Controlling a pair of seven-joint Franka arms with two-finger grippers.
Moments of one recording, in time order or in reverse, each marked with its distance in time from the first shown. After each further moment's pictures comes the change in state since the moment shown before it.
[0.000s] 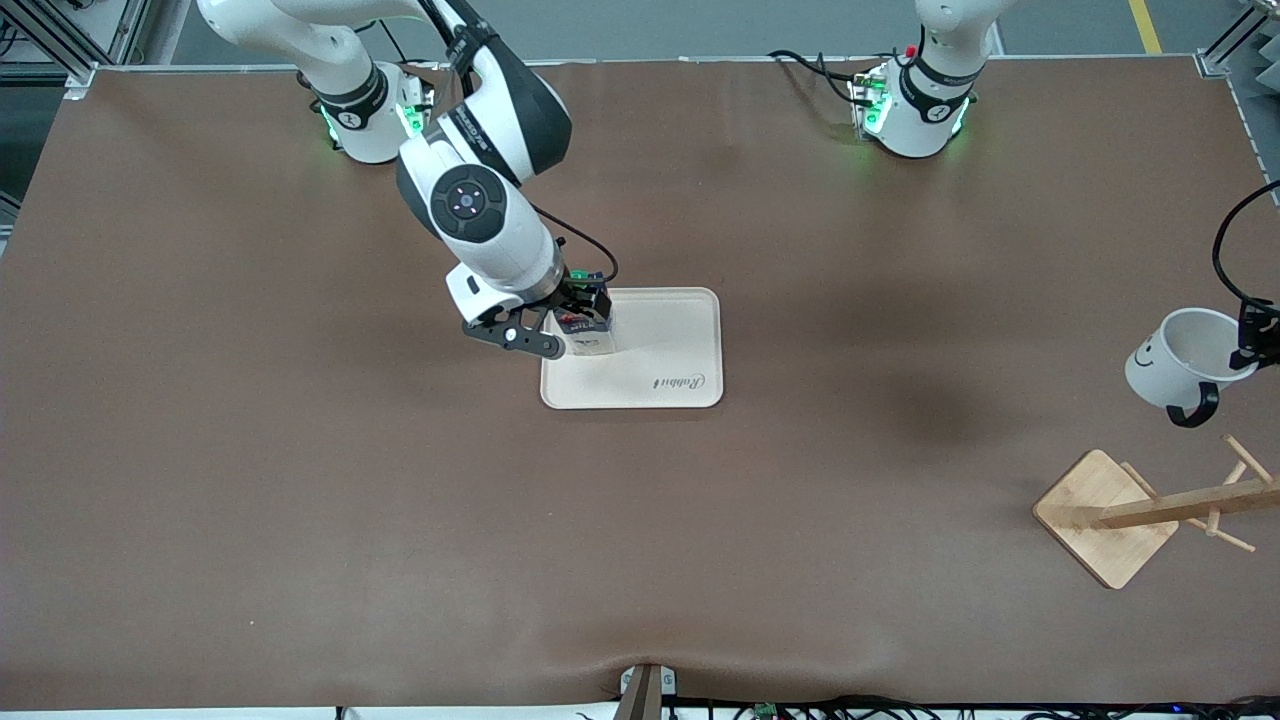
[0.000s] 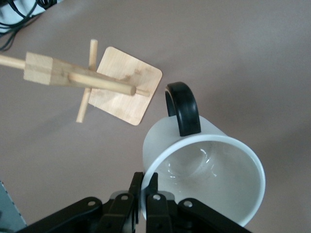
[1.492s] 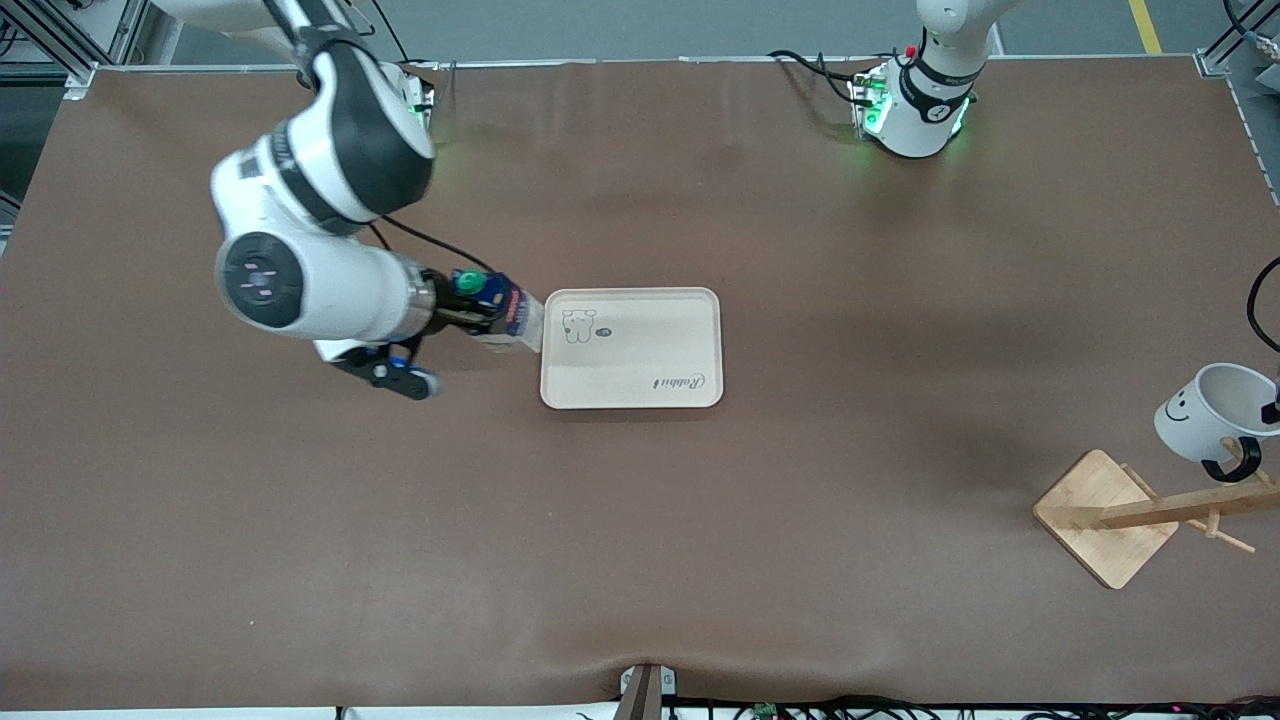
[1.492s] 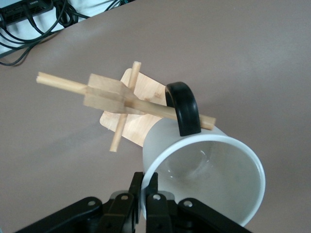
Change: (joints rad) left arm 0.054 0.188 0.003 0.165 -0.044 0.061 0.049; right arm -0.247 -0.010 -0.046 0.262 0.096 -0.477 -0.133
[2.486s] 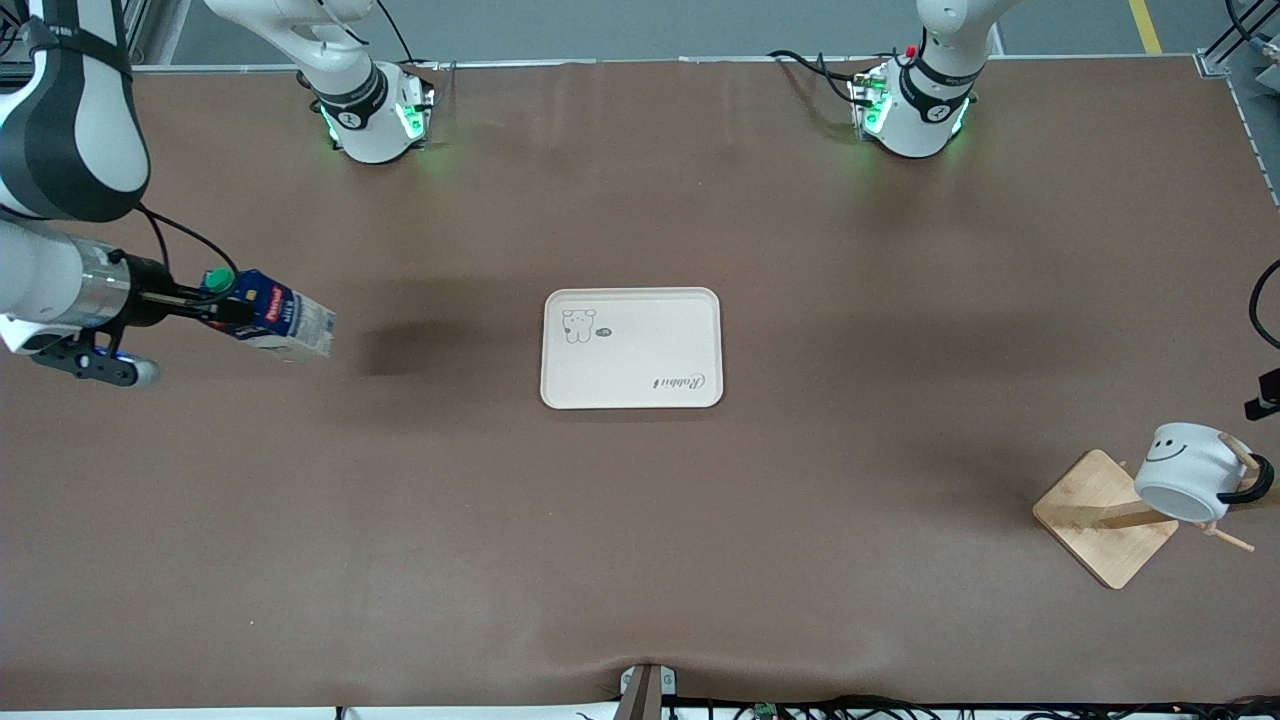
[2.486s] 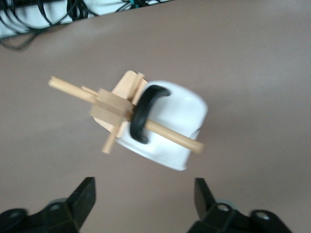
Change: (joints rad) left arm -0.012 0.002 -0.034 0.065 0.000 -0.088 -0.241; right arm -0.416 -0.228 -0.011 -0.314 -0.225 0.071 -0.534
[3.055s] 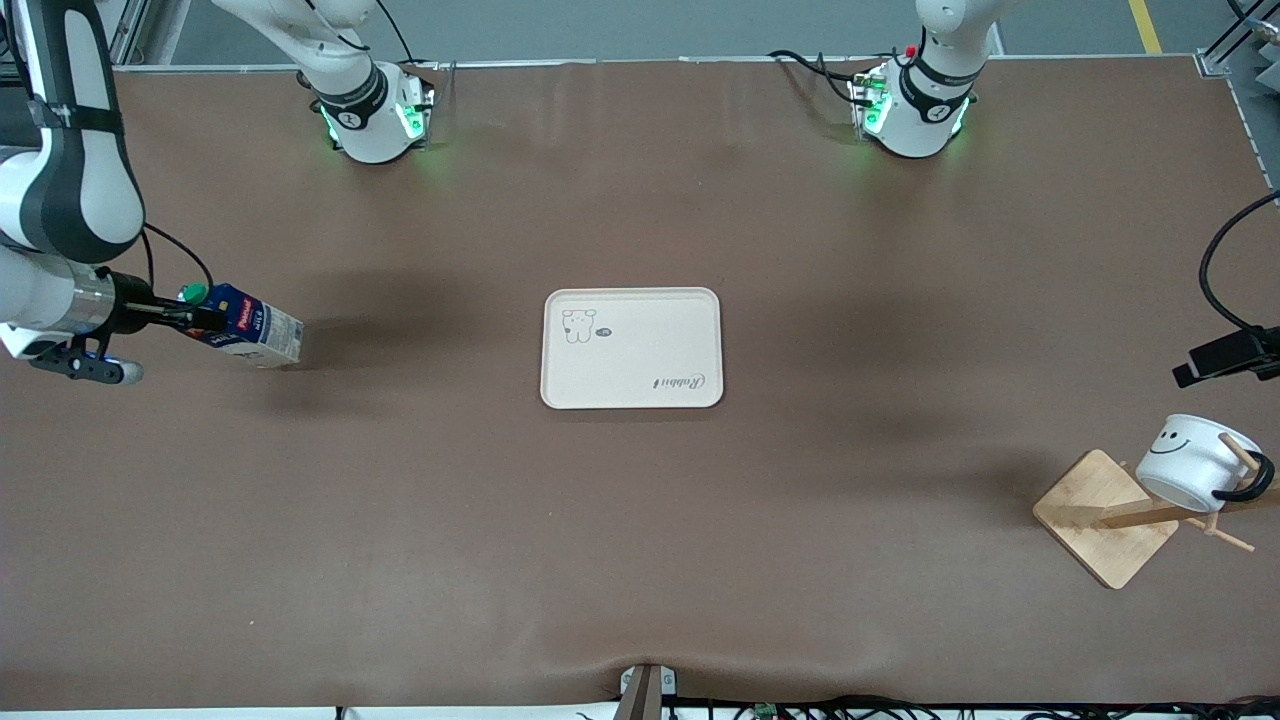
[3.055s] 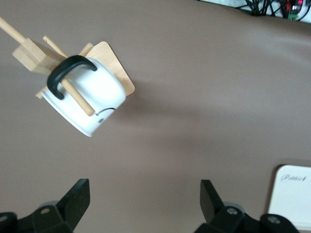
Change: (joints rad) left arm -0.020 -0.100 -0.168 -0.001 0.013 -0.150 -0.547; right arm -0.151 -0.003 0.001 -0.254 -0.033 0.252 -0.193
